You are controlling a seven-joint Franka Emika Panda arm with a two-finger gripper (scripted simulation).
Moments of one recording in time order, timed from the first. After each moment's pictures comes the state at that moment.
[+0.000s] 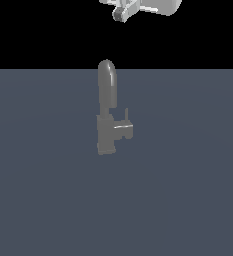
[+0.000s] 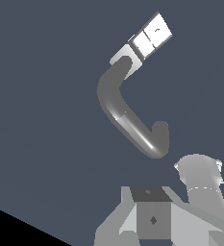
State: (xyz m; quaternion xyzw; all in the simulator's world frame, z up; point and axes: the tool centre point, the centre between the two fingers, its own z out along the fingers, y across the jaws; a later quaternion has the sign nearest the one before) arm -0.044 -0.009 0.394 -0.91 0.22 0.28 0.22
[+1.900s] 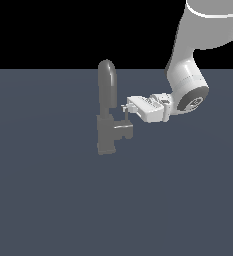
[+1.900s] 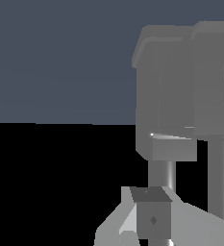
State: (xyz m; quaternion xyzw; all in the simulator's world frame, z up) arm 0.055 -0.030 0.153 -0.56 0.44 0.54 0.44
